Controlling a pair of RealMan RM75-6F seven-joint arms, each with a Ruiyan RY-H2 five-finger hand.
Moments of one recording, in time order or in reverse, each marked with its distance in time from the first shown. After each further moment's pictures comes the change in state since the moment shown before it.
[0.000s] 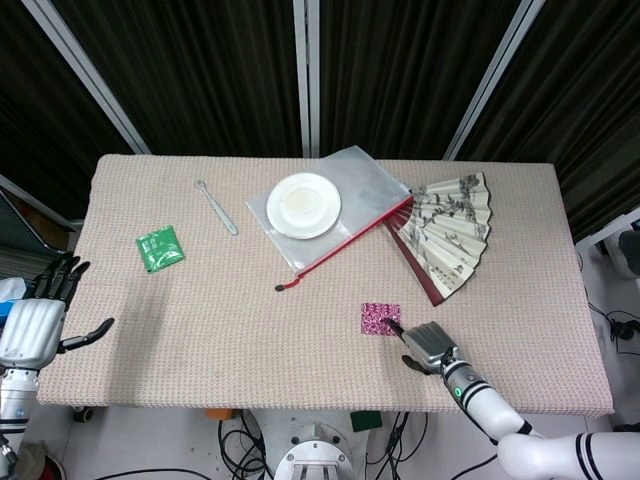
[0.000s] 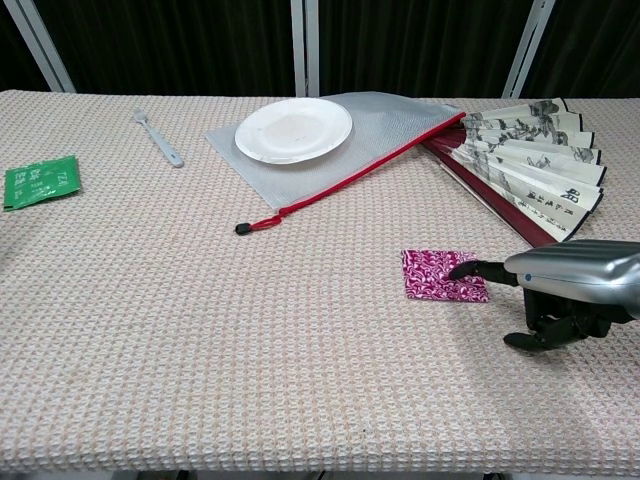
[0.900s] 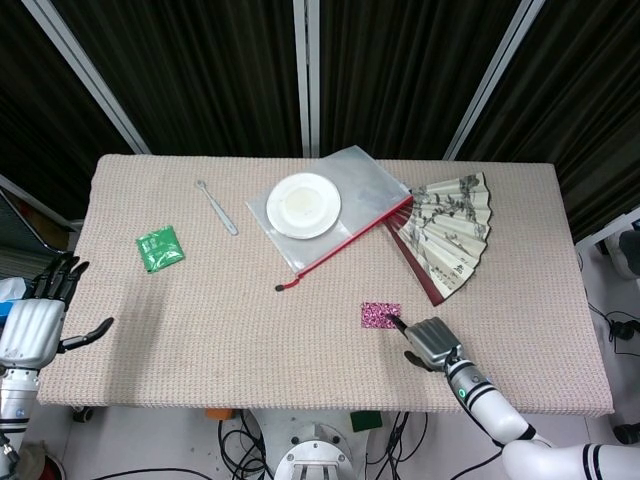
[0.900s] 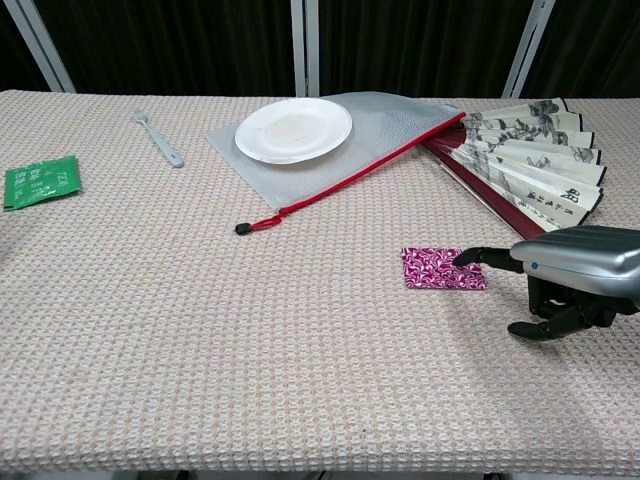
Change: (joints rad) left arm 0.001 -0.013 -0.002 0.020 -0.006 -0.002 -0.011; right arm -0.111 -0.019 0.078 0.054 -0.135 -0.008 -0.018
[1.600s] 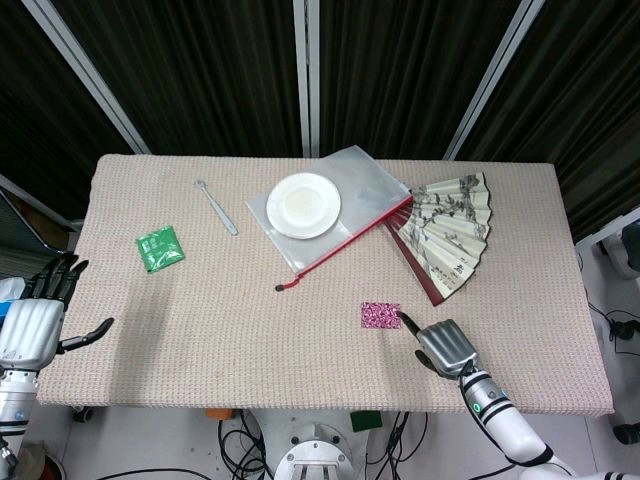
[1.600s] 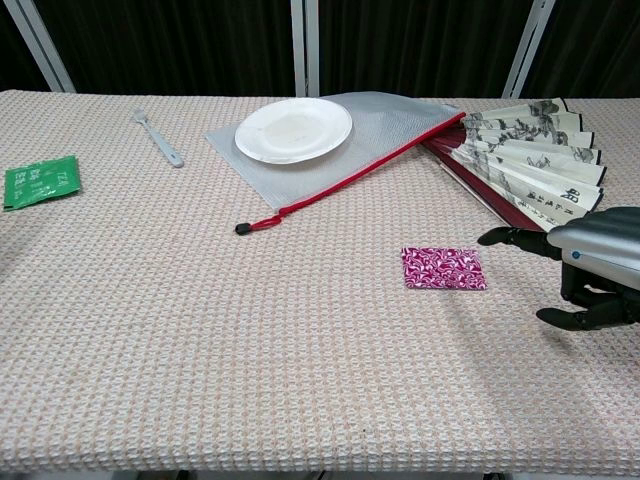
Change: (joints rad) left arm 0.004 0.017 -0.006 -0.040 0.003 0.015 0.029; right arm -0.143 0.037 0.007 -0.036 -0.212 0.091 -0.022
